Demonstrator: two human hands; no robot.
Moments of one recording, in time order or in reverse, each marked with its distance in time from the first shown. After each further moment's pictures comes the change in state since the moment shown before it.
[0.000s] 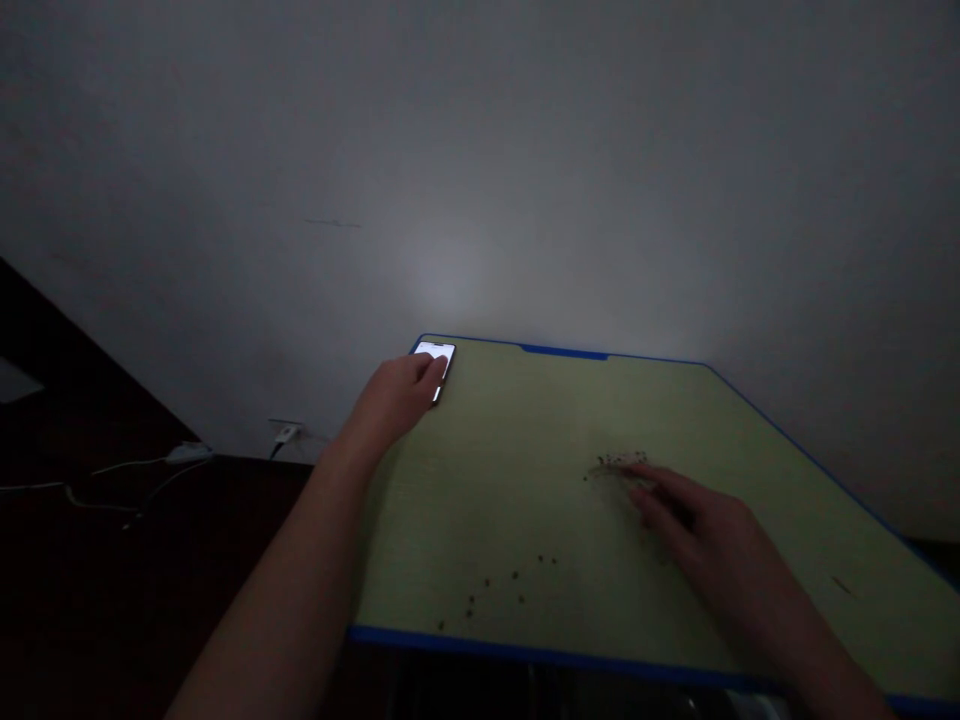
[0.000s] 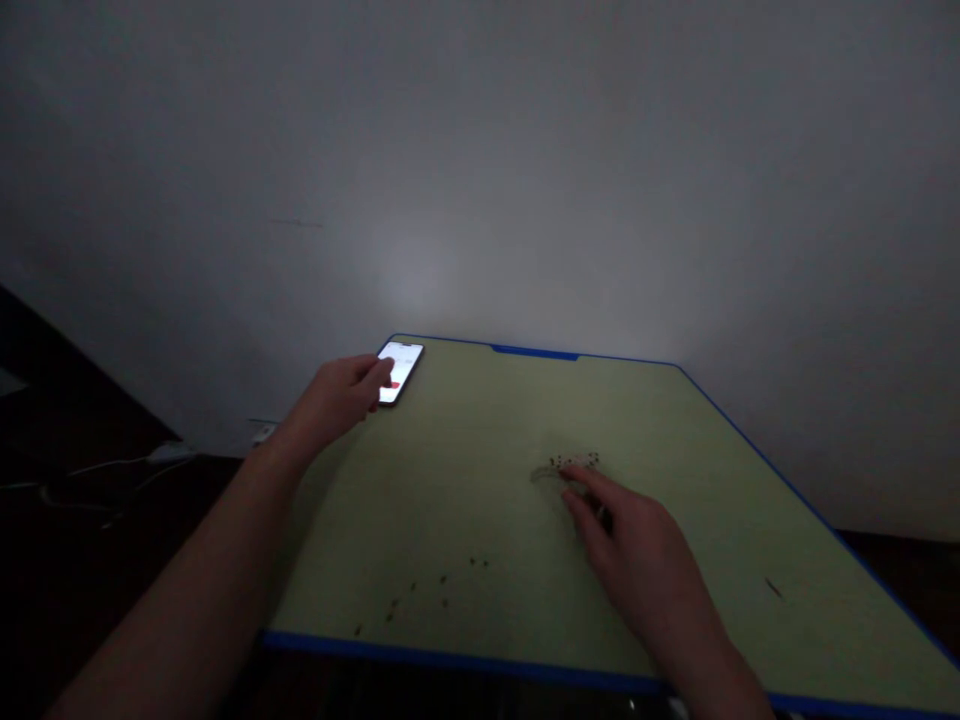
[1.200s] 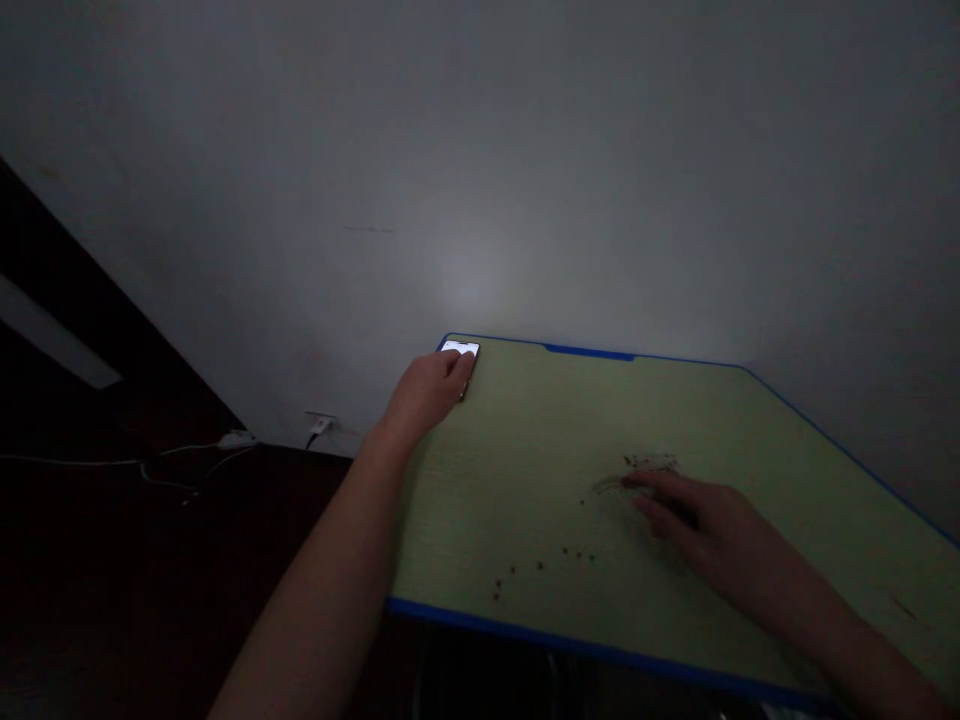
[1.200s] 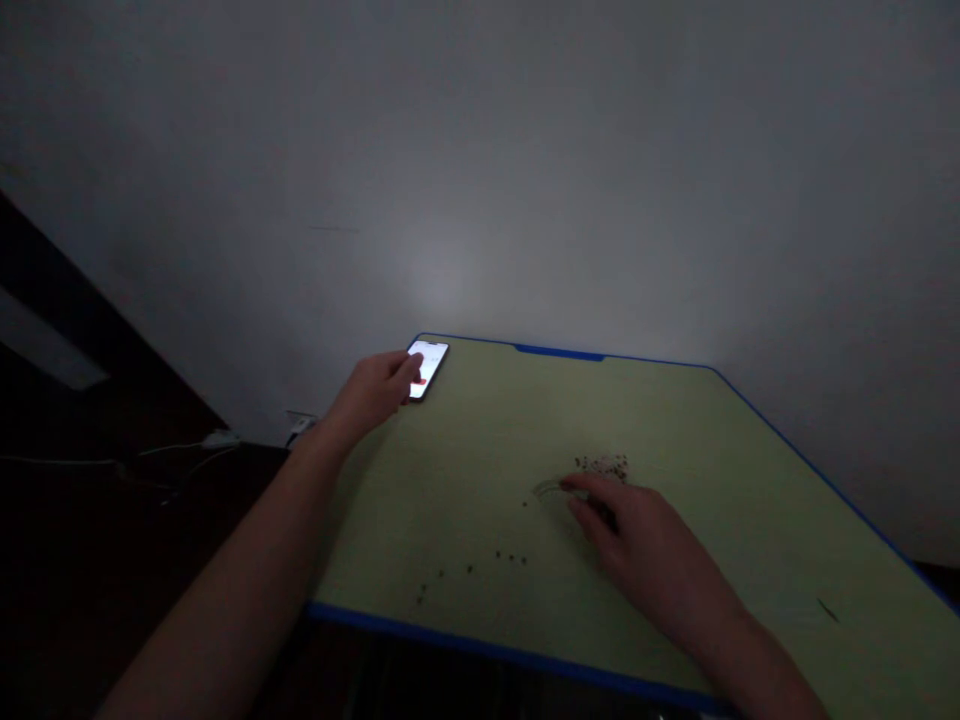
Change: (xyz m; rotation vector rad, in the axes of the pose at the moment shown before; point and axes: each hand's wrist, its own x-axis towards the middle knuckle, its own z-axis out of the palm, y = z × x) left_hand -0.003 0.003 0.003 -0.054 0.022 -0.053; right_hand 0.010 -0.001 0.003 -0.053 -0.174 -0.186
